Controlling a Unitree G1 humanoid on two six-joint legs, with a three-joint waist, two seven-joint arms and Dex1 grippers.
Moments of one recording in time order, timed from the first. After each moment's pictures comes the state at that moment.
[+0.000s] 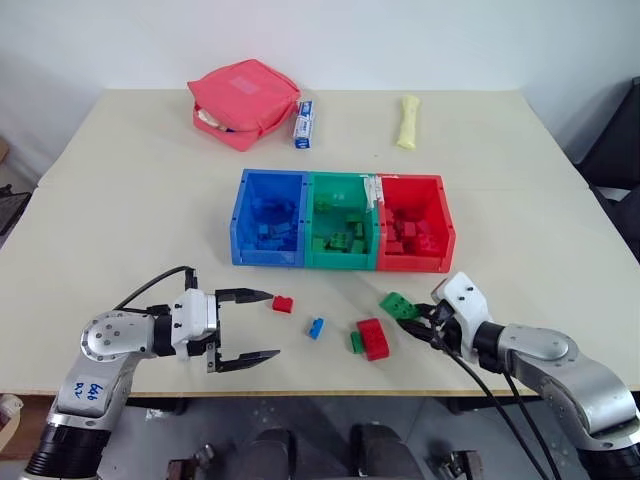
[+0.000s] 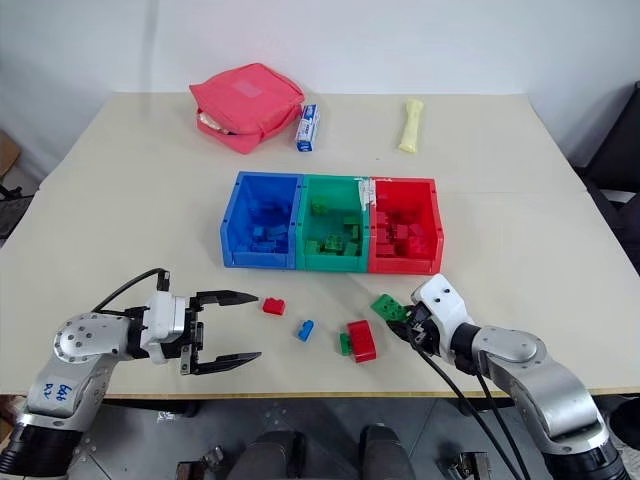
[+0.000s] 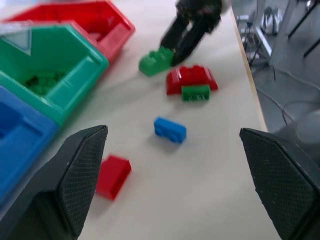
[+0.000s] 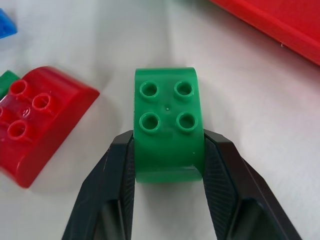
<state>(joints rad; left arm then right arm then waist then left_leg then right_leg) -0.07 0.67 0.06 -0.19 -0.43 -0.01 -1.12 -0.08 -0.70 0.01 -0.45 0.42 0.74 0.63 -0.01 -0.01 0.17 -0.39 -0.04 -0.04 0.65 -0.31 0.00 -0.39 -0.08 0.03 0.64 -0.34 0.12</state>
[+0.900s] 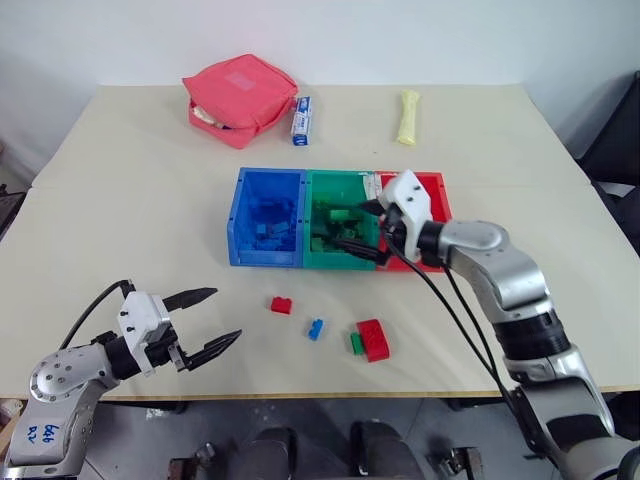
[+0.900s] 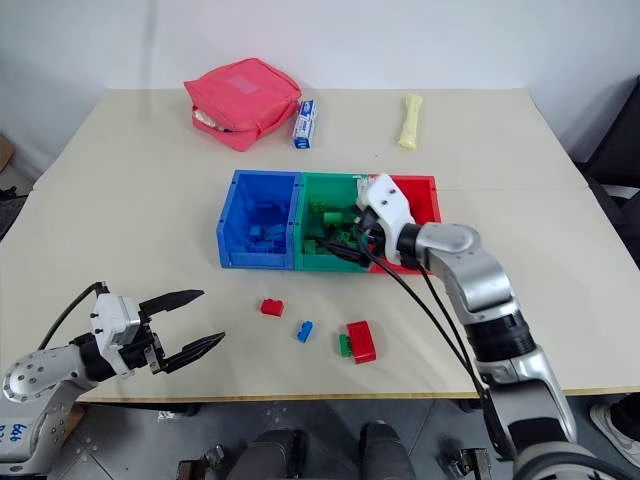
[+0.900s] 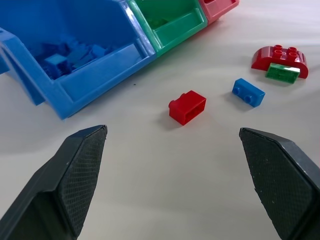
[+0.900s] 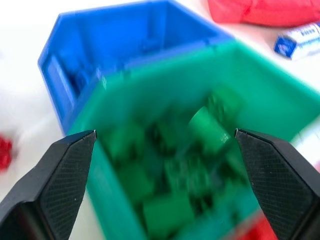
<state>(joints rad) 0.12 0.66 0.26 -0.24 -0.46 0.09 -0.95 -0.60 -0.53 0.11 -0.07 0.33 0.54 0.80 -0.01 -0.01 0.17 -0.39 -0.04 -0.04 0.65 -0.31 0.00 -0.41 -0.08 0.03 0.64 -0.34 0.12</state>
